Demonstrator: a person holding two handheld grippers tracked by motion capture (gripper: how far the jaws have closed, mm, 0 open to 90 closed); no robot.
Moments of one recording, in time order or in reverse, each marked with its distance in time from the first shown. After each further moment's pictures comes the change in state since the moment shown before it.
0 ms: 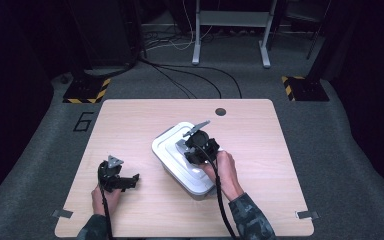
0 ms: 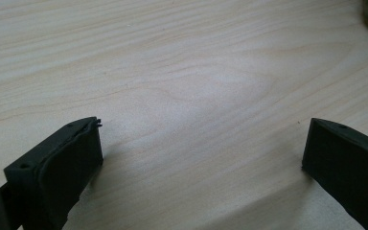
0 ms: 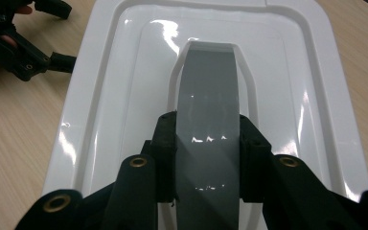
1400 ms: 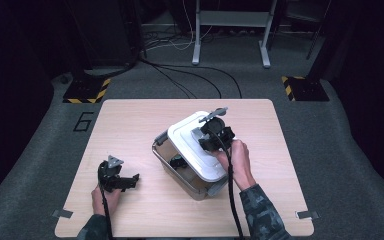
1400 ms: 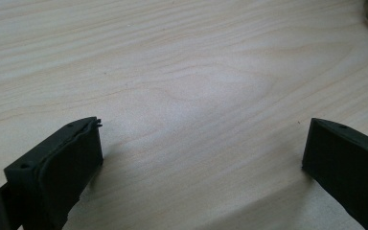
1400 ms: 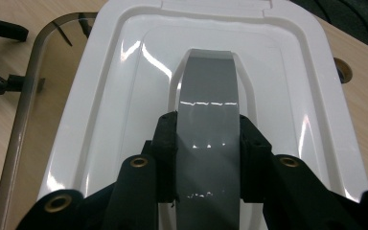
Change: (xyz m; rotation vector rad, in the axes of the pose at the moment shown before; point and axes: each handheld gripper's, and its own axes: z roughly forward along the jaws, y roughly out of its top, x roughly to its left) left arm 0.000 0.000 0.000 0.000 0.001 0.000; right arm -0.039 0.004 -0.027 -0.027 -0.078 0.086
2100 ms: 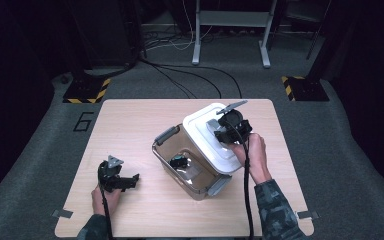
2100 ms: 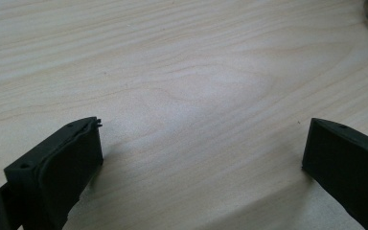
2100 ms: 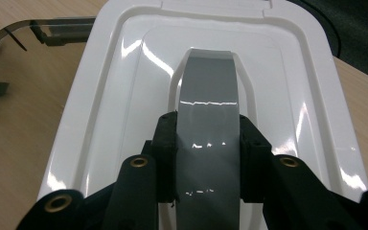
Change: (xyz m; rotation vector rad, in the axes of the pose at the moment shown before) left arm 0.000 0.000 0.000 0.000 0.000 0.000; right arm -0.039 -0.007 -0.023 -0.028 -0.059 0.029
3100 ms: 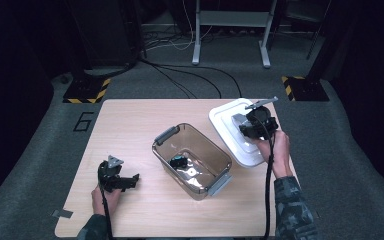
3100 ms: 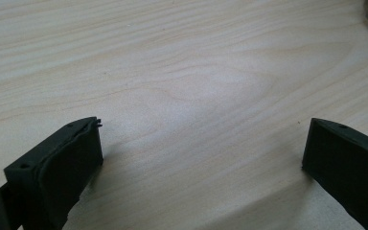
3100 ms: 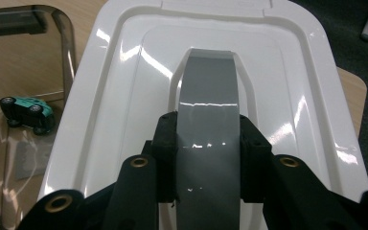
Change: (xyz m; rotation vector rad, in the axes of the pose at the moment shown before) left arm 0.000 0.000 0.000 0.000 0.000 0.000; right arm -0.065 -0.028 -0.010 -0.021 -0.084 0.102
